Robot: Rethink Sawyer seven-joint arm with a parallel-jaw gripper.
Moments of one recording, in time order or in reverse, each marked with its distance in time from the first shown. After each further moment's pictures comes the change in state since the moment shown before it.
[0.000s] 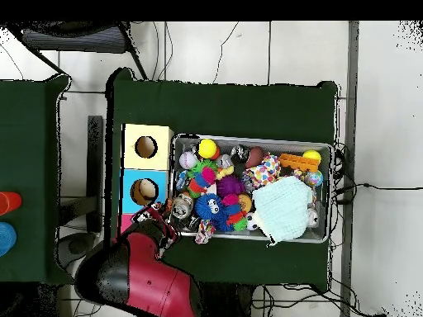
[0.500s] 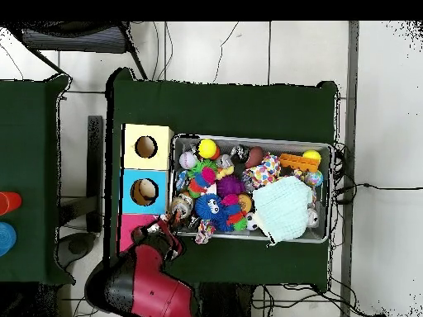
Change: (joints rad) arm 0.025 0.065 0.001 0.088 0.042 -0.110 0.078
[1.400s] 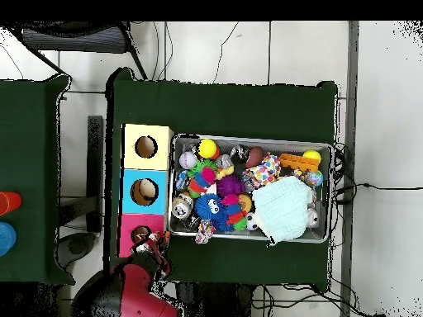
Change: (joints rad) arm 0.102 -0.035 -0.013 0.075 0.084 0.073 0.014
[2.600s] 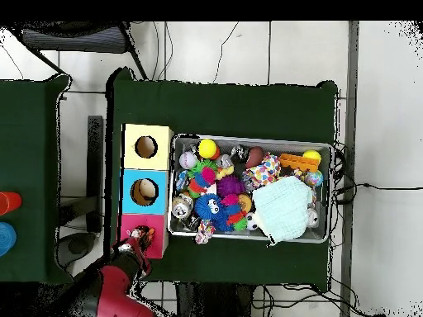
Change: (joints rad) arm 0.121 0.057 0.041 0.009 0.206 -0.099 0.064
